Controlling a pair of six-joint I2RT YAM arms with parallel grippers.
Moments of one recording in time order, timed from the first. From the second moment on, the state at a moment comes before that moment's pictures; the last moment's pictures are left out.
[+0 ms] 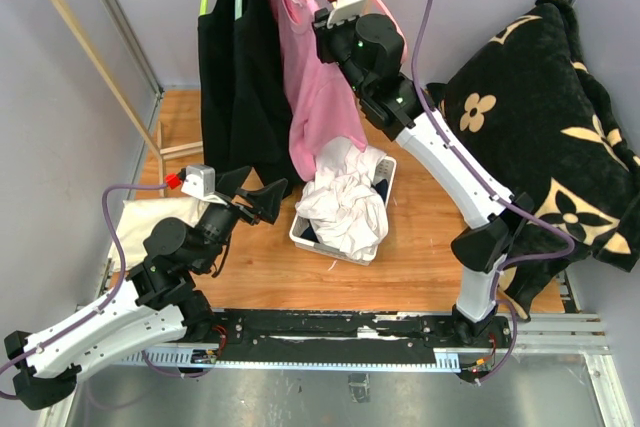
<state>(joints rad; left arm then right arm) -0.96 0.51 0.59 0.16 -0.51 -0.25 0.73 1.85 2.16 -0.16 0.28 -0.11</state>
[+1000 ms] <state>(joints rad) -0.96 0.54 0.59 0.16 -0.51 -0.24 0.71 1.89 2.17 -0.09 0.20 -0.07</state>
